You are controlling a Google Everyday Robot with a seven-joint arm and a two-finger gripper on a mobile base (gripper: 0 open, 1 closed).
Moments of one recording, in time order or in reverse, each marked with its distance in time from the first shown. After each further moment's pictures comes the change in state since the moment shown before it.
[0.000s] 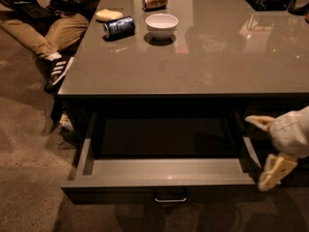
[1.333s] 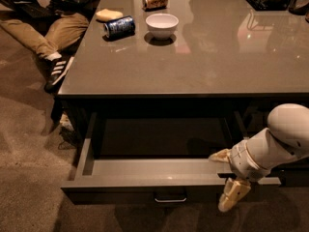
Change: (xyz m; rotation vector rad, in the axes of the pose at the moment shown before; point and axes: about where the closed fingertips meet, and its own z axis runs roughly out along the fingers) arm -0.026 0.054 0.107 -0.204 -0.057 0.038
